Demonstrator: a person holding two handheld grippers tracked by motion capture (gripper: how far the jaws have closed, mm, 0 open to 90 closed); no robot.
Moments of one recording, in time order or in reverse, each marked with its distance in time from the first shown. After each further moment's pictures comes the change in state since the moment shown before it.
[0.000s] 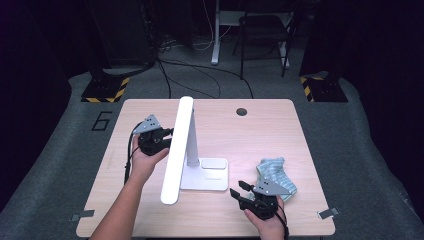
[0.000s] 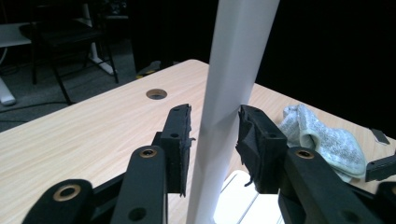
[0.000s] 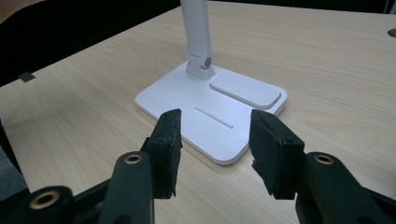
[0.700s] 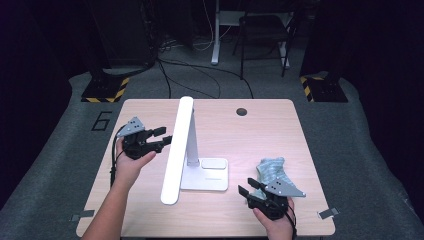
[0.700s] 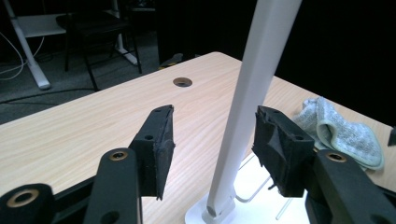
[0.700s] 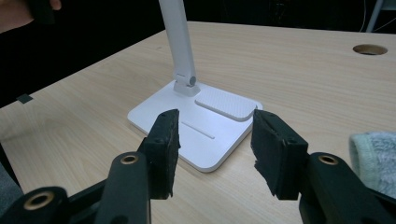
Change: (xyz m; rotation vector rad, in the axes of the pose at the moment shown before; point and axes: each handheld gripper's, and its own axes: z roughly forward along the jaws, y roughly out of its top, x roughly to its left) left arm 0.004 -0.003 -0.041 0.018 0.102 -0.028; right arm -0.011 0.005 -0.023 -0.069 -0.030 0.032
